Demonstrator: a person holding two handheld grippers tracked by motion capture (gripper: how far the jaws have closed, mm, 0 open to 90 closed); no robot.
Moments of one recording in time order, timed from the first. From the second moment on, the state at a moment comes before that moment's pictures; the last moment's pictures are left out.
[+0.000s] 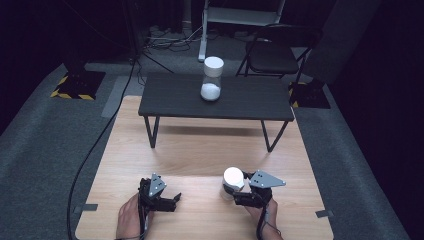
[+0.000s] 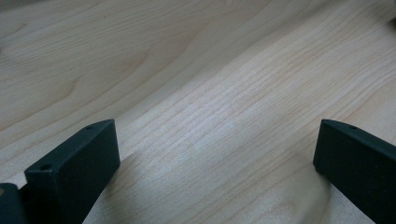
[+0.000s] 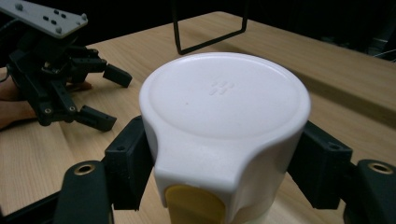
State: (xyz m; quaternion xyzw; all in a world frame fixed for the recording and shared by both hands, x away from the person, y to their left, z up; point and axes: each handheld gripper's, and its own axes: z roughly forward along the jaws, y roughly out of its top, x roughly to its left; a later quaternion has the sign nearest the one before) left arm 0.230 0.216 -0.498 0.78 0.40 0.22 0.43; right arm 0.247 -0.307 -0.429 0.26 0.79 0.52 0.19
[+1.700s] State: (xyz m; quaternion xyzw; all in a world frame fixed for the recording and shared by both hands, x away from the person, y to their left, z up) left arm 0.230 0.216 -0.498 0.78 0.40 0.22 0.43; right arm 0.337 -0.286 -0.251 0.29 0.76 0.53 0.24
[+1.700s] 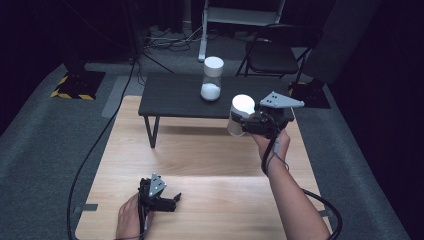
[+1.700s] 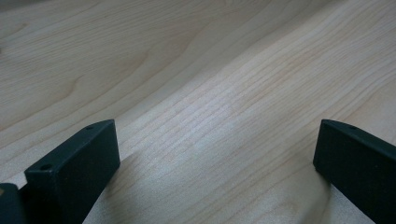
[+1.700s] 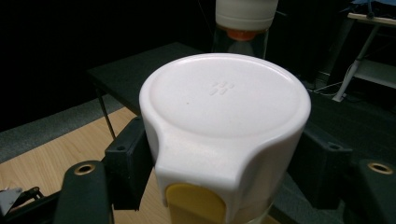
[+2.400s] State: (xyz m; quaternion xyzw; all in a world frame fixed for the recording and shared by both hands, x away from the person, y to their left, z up) left arm 0.230 0.217 -0.498 0.78 0.40 0.22 0.43; right arm 0.408 -0.262 -0.227 0.34 0.75 0.51 0.26
